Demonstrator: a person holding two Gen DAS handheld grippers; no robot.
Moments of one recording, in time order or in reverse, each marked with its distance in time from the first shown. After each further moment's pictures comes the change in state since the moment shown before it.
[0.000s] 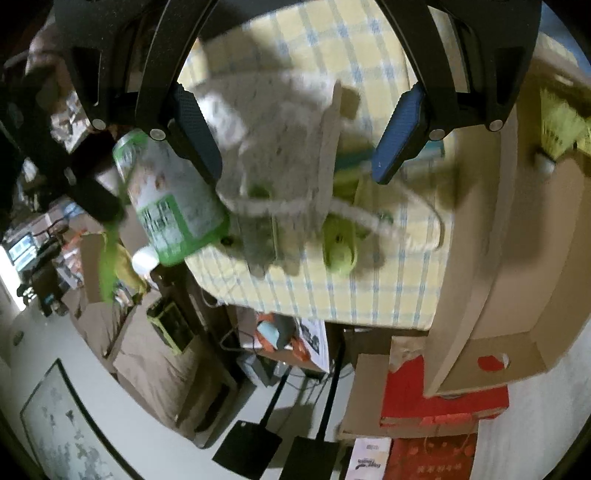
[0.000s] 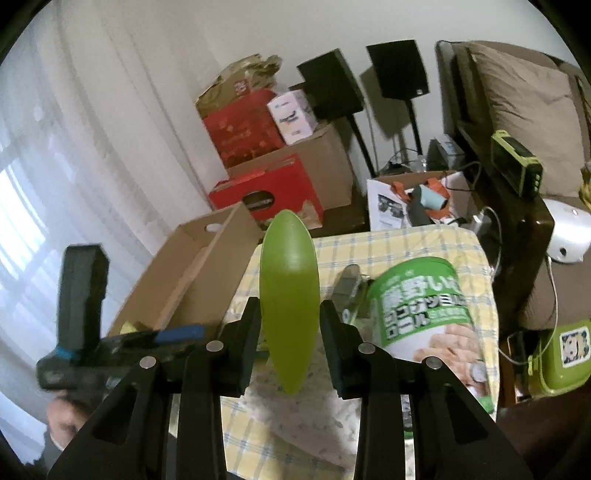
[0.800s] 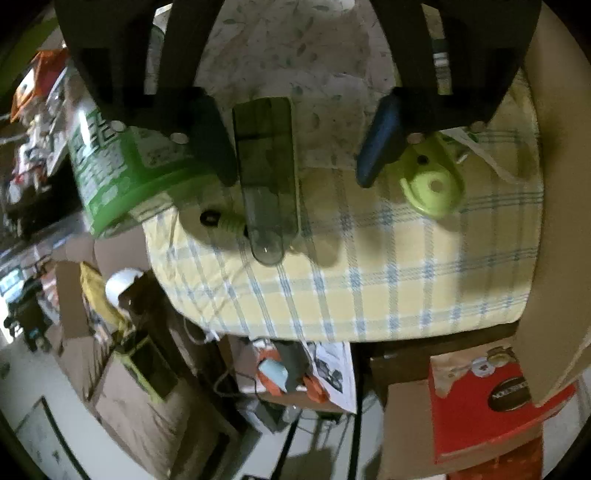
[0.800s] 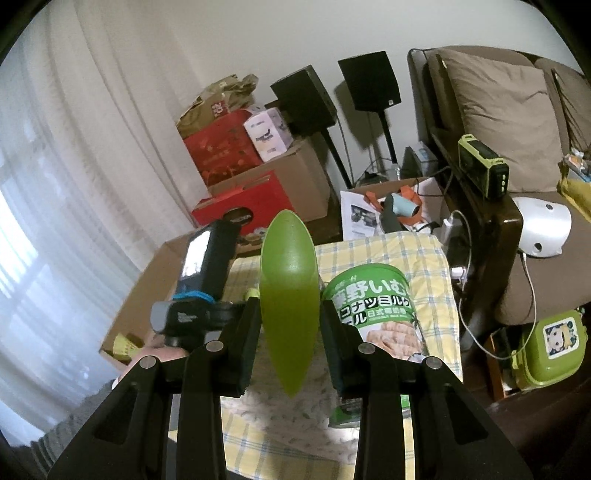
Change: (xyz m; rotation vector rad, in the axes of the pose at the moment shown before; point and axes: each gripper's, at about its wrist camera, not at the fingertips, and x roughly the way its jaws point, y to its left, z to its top) left arm 0.132 -0.040 0.045 0.087 0.179 0.047; right arm -0.031 -0.023 0.003 0.029 -0.031 -0.053
